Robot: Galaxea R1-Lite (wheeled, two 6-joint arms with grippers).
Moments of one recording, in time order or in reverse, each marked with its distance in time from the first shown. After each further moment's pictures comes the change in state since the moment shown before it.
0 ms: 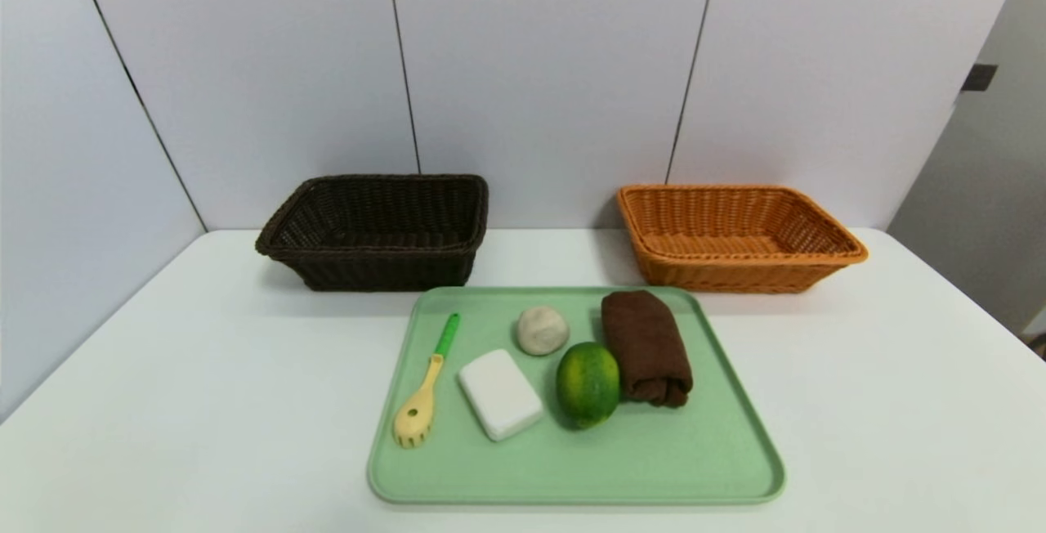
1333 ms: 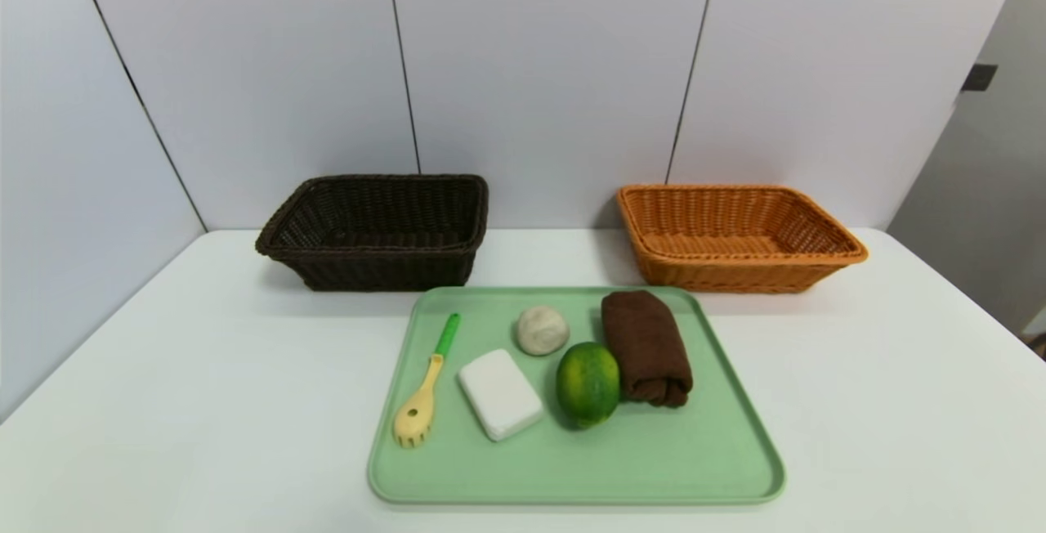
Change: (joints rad) left arm 0.000 0.000 0.000 -0.001 0.006 -0.011; right arm 0.000 0.000 0.000 -0.002 -0.001 -0.005
